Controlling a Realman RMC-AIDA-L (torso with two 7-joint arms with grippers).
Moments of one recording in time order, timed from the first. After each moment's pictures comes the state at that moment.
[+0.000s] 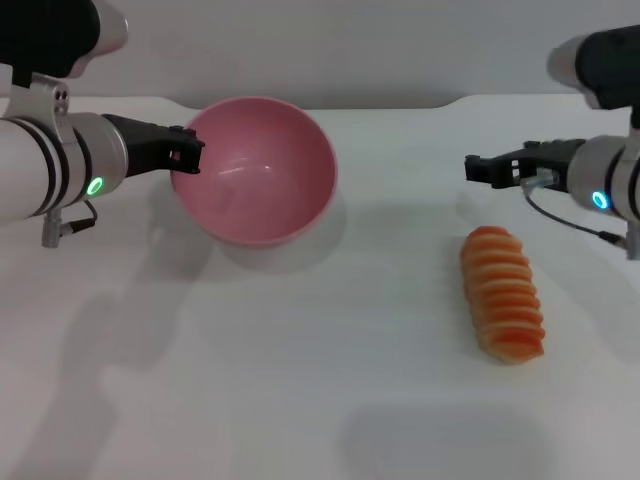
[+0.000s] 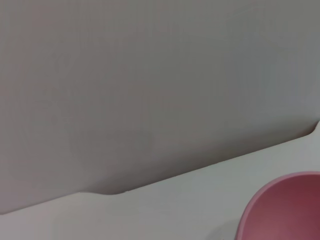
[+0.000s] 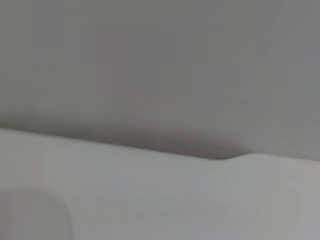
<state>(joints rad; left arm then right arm) -0.29 -2.06 1.72 1.55 -0.32 -0.79 0.04 0.35 2.08 -1.74 -1.34 0.28 0.70 0.09</state>
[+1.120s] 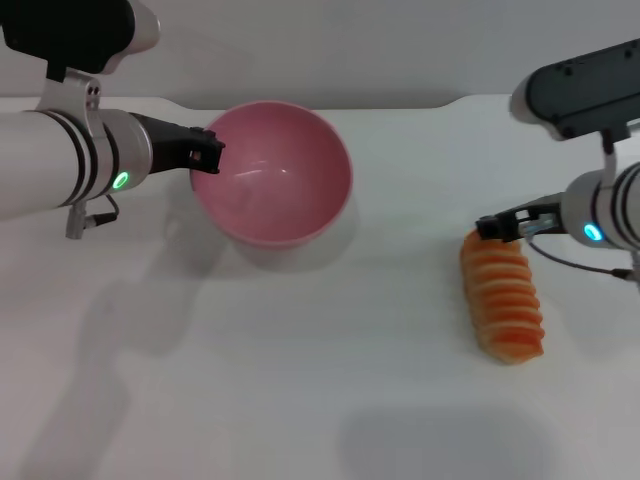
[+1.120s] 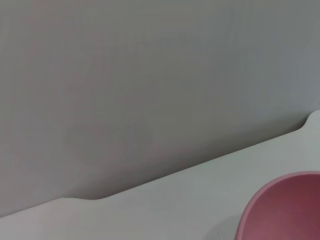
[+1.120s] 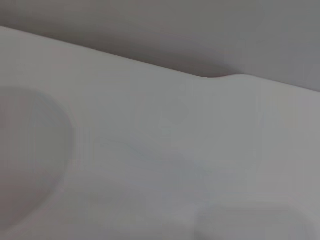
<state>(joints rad) -0.36 -2.06 1.73 1.47 -0.33 -0.78 0.04 0.40 2.08 -1.83 -1.44 0.11 1.07 0.24</state>
